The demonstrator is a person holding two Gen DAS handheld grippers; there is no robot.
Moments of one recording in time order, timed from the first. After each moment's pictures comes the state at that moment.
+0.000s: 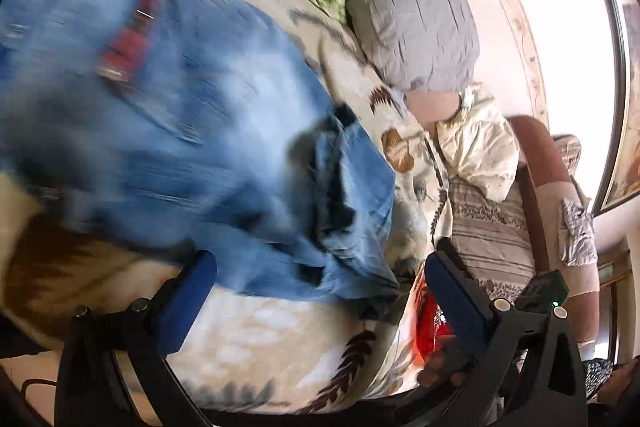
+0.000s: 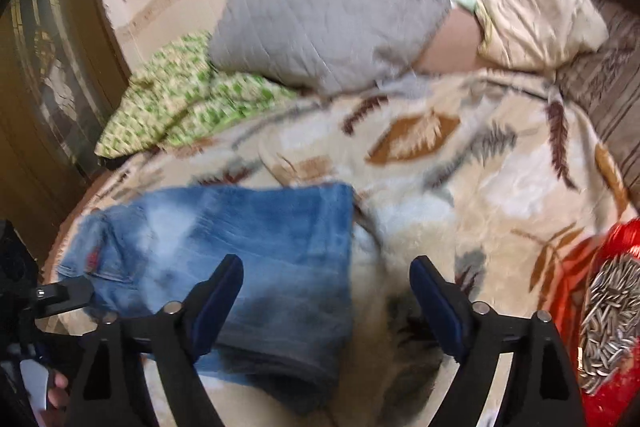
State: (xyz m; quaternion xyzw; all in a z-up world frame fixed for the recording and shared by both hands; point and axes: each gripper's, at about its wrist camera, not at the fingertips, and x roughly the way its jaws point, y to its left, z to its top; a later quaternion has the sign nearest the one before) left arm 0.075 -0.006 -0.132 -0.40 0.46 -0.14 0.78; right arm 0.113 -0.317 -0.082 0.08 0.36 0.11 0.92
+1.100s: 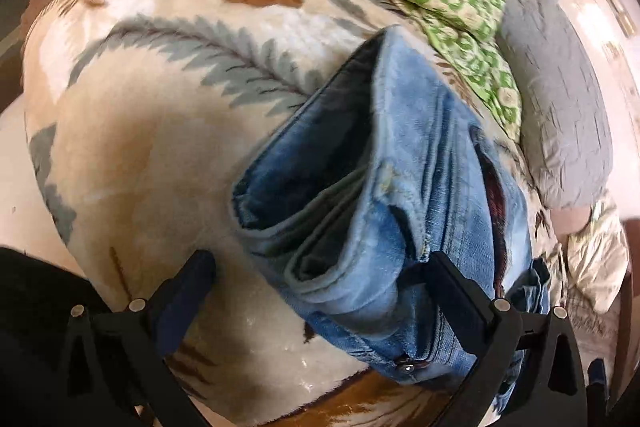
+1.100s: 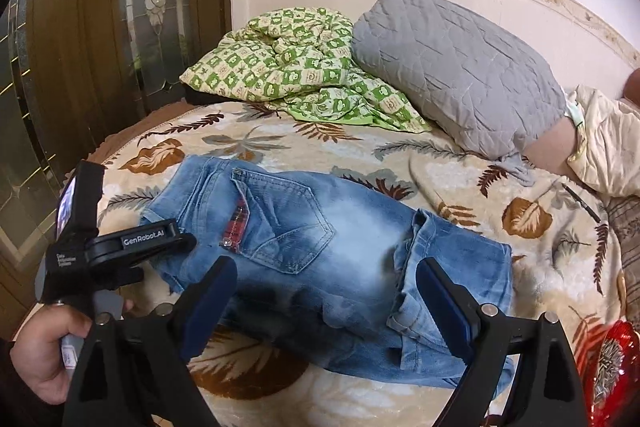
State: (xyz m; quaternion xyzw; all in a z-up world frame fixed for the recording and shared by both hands) left arm 0.075 0.136 -0.166 -0.35 0.45 0.14 0.81; right arm 0.059 -0.112 -0.037 -0.09 0.34 0.19 0.92
